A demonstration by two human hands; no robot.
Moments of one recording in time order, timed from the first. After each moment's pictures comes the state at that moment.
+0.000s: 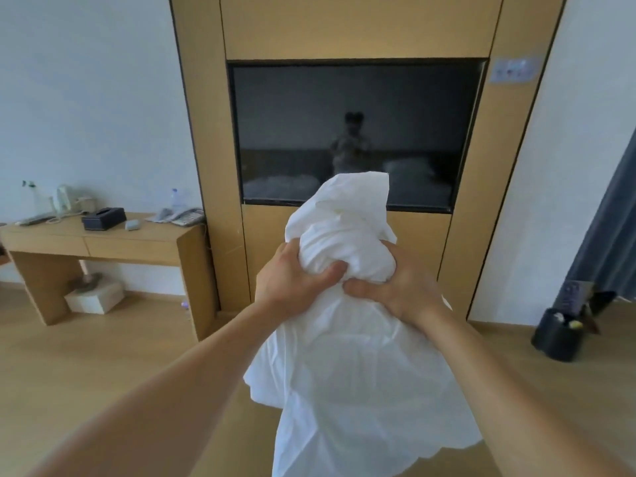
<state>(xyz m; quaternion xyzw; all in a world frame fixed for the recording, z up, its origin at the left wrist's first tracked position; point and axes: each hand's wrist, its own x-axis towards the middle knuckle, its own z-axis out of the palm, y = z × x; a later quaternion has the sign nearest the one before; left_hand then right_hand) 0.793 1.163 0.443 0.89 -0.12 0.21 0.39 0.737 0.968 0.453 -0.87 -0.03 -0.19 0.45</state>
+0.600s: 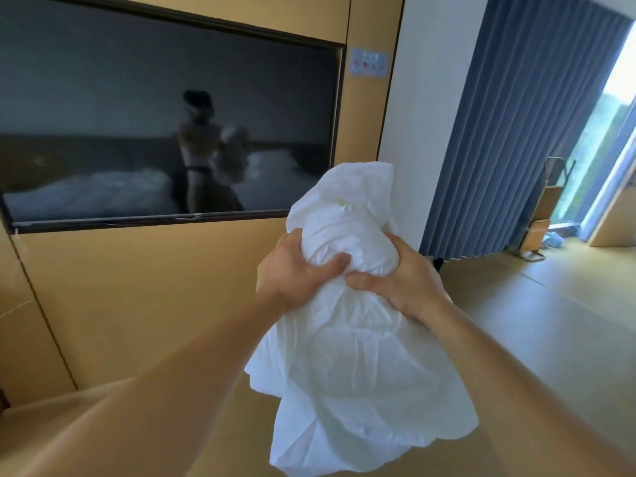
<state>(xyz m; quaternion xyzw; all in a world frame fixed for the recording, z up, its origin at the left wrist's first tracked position) 1.046 0.895 0.443 0.81 -0.33 0.08 0.48 0.905 0.748 0.461 -0.87 0.20 -0.30 0.34</state>
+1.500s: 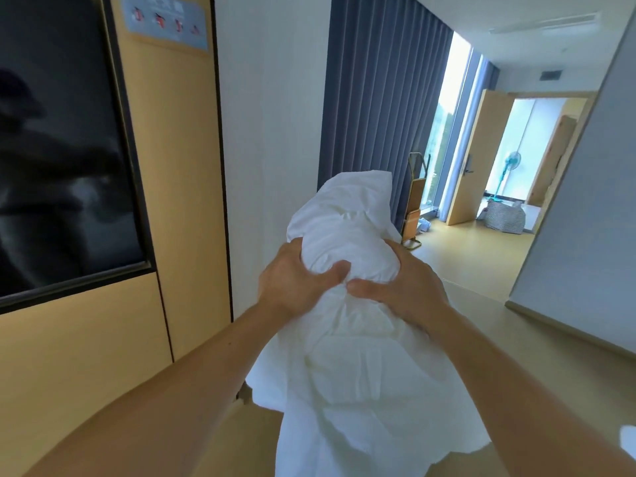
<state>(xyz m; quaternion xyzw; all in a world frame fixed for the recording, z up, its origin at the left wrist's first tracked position) 1.180 0.336 0.439 0.72 -0.49 -0.03 0.50 0.995 0.259 0.463 -0.82 0.39 -0.34 0.25</state>
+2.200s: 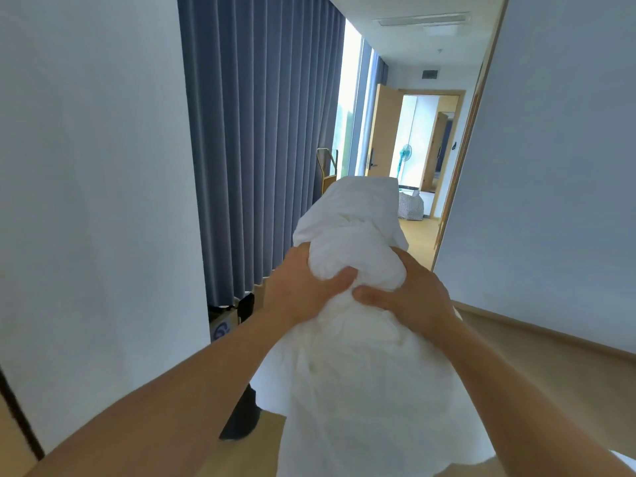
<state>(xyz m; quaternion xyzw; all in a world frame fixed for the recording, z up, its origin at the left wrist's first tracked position) 1.178 -0.096 0.429 0.62 -0.60 -0.13 0.49 0.981 -0.107 0.452 -0.74 0.53 -0.36 0.20</state>
